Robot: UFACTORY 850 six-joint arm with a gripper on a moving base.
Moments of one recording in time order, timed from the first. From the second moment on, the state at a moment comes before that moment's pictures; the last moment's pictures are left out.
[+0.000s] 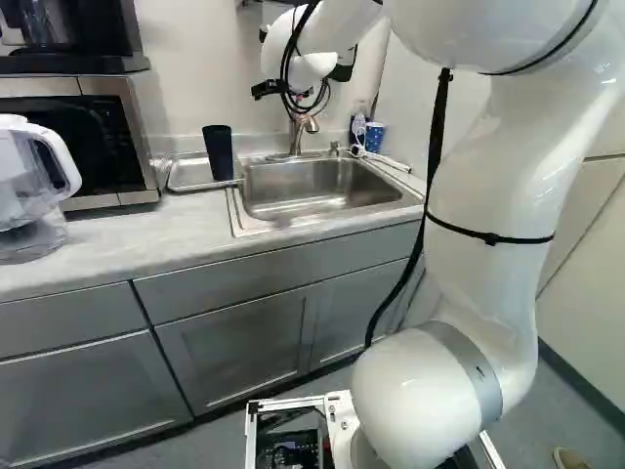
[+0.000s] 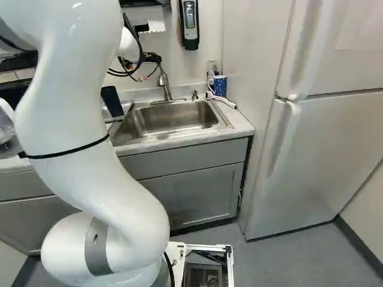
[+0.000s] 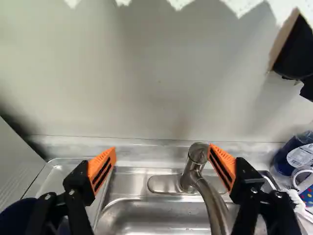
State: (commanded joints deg) arm 14.2 -12.4 -76.7 4.3 6.8 -6.6
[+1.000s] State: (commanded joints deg) arm 17.0 -7.8 -71.6 4.3 7.9 -6.6
